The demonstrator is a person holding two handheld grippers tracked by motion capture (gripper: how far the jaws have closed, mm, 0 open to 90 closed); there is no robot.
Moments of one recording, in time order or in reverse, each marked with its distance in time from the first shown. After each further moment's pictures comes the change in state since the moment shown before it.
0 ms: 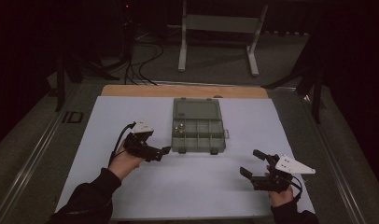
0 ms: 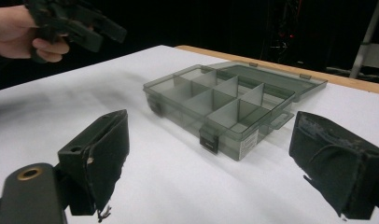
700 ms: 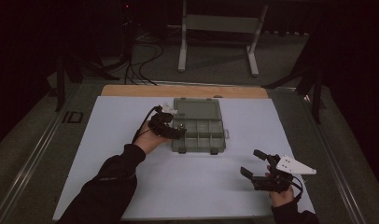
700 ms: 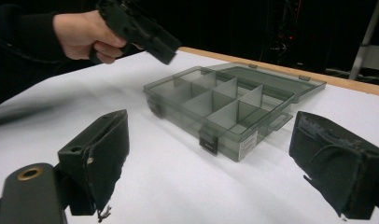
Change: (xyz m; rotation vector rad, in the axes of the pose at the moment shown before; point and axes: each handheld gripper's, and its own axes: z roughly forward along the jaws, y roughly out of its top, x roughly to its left) left arm 0.017 0.052 0.081 0.109 0.056 0.051; right arm 0.000 0.000 -0.002 -0.004 -0.001 0.002
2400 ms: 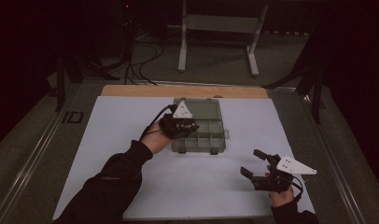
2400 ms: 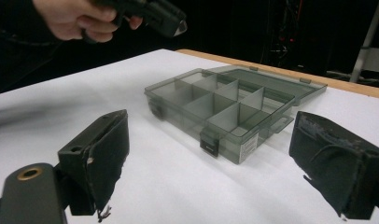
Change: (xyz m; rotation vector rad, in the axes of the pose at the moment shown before) left arm -0.039 0.043 -0.022 -0.108 -0.068 0.256; right arm 0.000 0.000 0.000 -0.012 0.004 -0.004
